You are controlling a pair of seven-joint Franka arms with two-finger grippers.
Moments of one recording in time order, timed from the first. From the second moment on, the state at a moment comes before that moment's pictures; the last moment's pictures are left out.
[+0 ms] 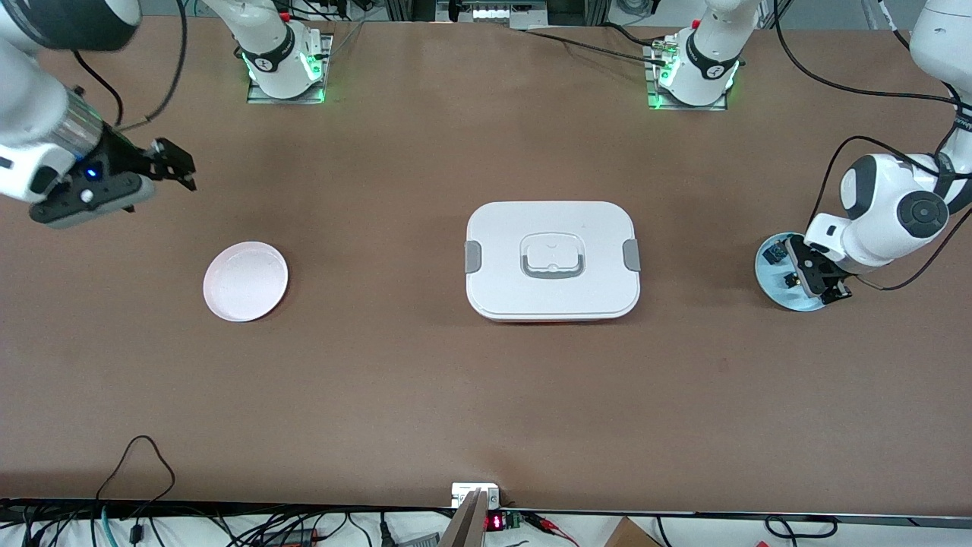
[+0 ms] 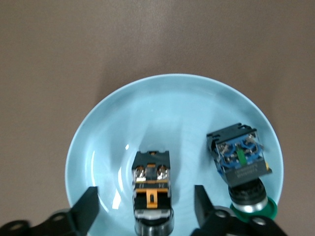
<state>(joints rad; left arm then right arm) 0.67 0.45 -0.38 -2.14 0.48 2.50 1.26 -0.11 -0.03 0.20 -1.72 -0.02 1.64 -0.30</state>
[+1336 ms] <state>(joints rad) 0.67 0.35 -0.87 -1.45 0.38 1.28 0.41 -0.11 0.03 0.19 -1.63 -0.02 1.64 -0.30</state>
